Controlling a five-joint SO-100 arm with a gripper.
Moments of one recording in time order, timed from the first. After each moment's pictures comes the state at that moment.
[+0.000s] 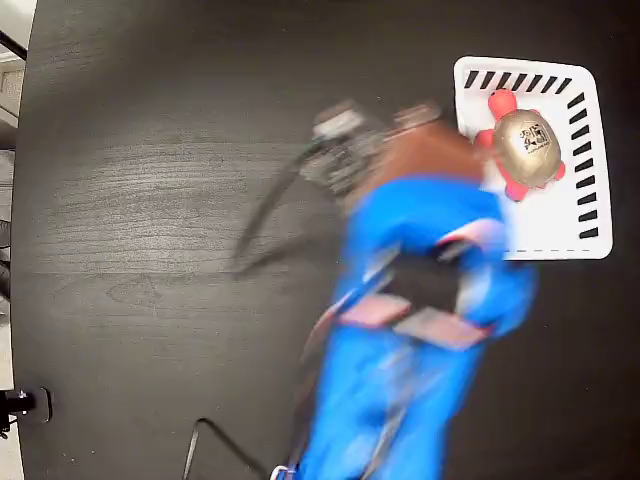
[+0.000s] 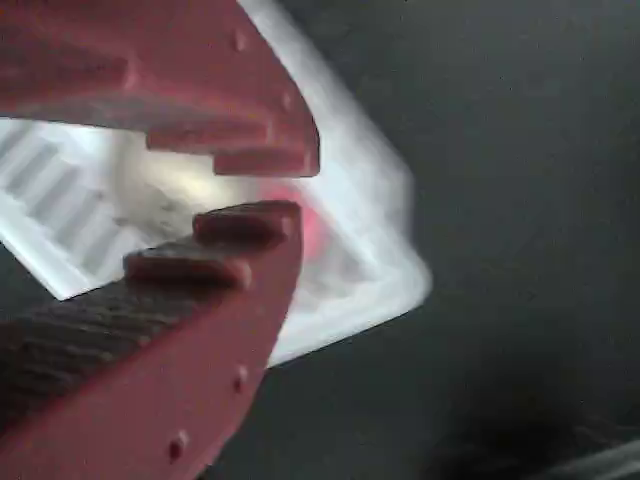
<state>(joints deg) 11.1 96.1 77.3 70.0 11.7</state>
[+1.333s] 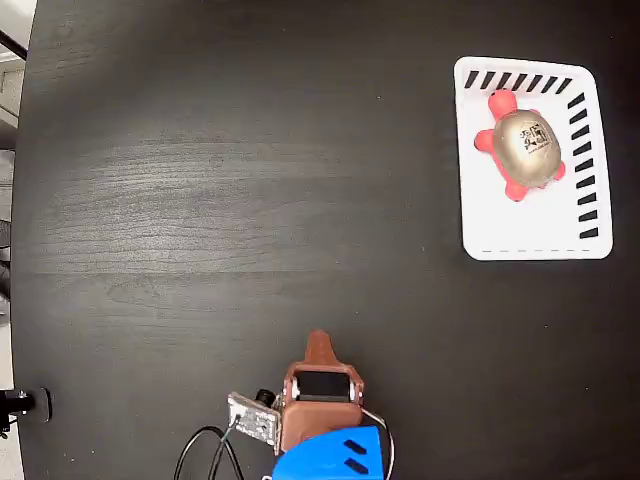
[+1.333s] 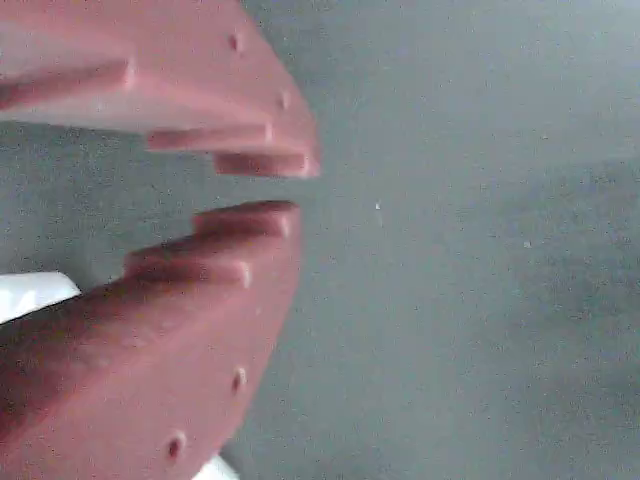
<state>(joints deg) -0.2 188.4 166.6 73.3 5.7</state>
